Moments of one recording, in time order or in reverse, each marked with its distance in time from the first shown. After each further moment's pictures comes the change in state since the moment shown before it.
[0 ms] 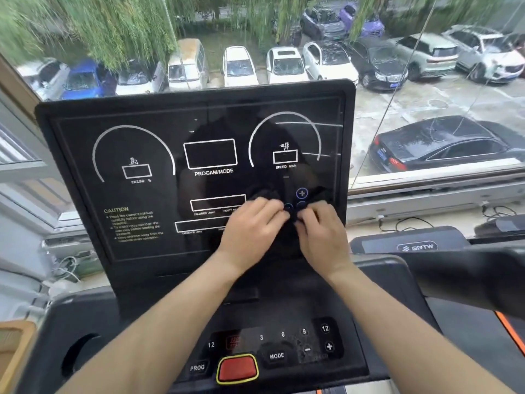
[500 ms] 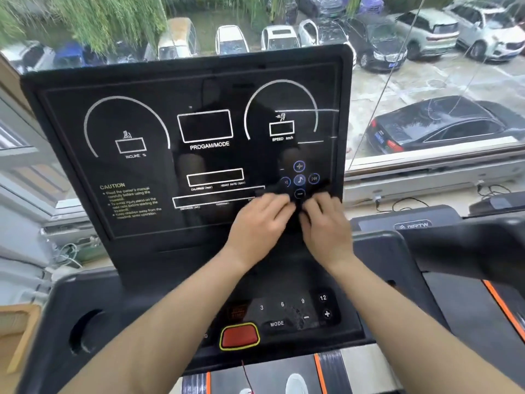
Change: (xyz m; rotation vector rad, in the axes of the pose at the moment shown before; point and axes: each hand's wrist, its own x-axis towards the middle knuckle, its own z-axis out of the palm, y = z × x) left_hand -0.032 0.032 0.014 -0.068 -0.027 -0.030; right_hand -0.039 -0.002 -0.003 -0.094 -0.033 0.120
